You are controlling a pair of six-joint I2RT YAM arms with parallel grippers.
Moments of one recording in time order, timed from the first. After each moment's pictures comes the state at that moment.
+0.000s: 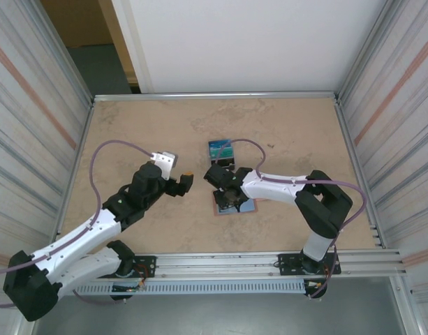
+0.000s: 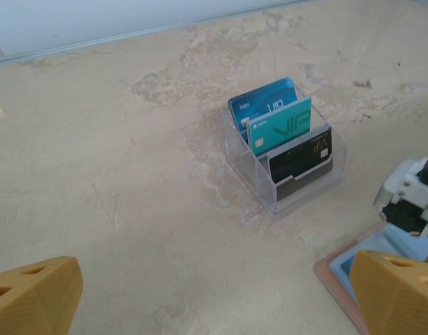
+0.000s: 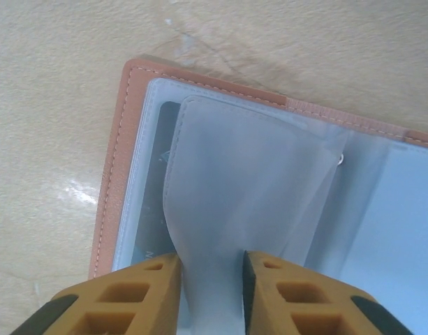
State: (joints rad) left arm -0.70 0.91 0.59 -0.17 -0.24 -0.14; right arm 0.95 1.72 1.07 -0.66 0.14 0.61
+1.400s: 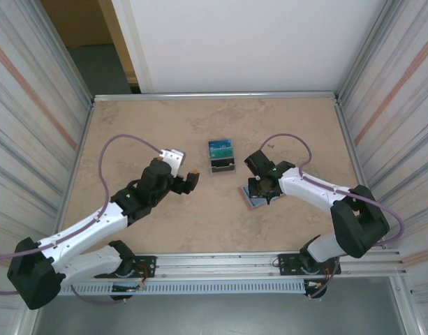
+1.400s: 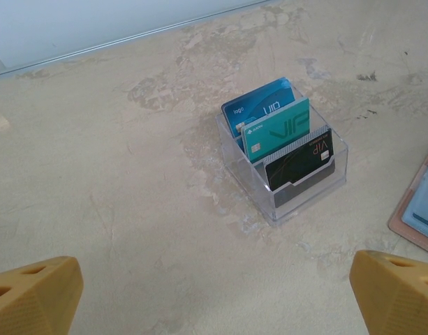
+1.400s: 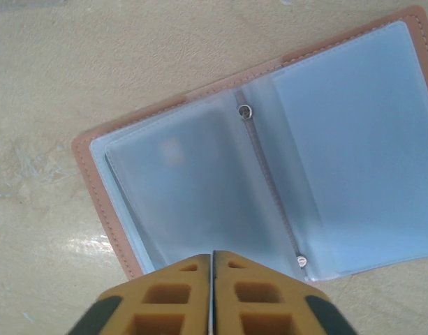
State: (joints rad) left arm -0.75 1.00 0.65 -0.16 -0.31 -0.12; right arm 0.63 1.45 0.86 -0.67 0.12 0.56
